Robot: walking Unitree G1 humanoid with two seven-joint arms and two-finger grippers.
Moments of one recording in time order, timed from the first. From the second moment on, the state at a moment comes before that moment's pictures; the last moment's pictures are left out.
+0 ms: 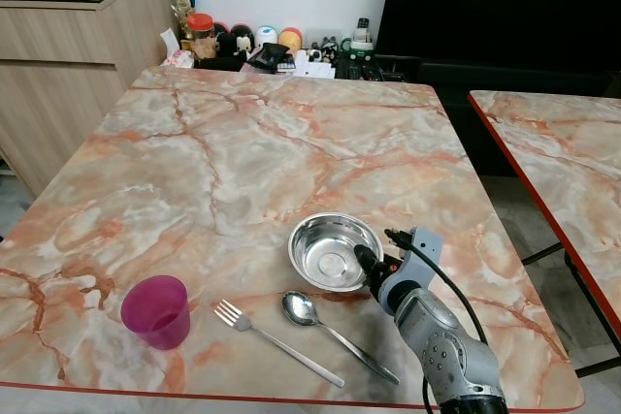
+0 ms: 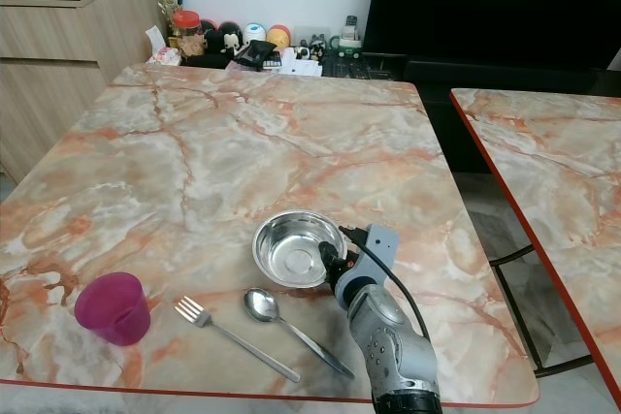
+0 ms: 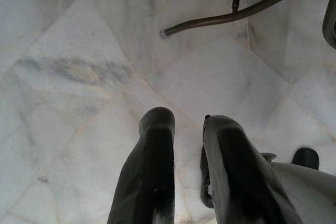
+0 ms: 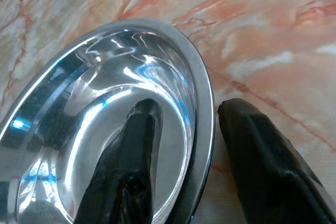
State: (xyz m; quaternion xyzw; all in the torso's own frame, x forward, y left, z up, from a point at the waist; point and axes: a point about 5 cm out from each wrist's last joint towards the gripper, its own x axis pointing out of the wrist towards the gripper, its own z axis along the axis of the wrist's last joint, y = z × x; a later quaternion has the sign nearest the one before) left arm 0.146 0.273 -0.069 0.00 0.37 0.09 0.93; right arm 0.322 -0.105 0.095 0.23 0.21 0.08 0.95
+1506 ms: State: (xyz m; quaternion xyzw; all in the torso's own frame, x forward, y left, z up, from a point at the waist) left arm 0.148 0.265 -0.071 0.04 0.38 0.05 0.92; right arm 0.330 -0.115 0.115 0.26 0.08 0.05 0.96
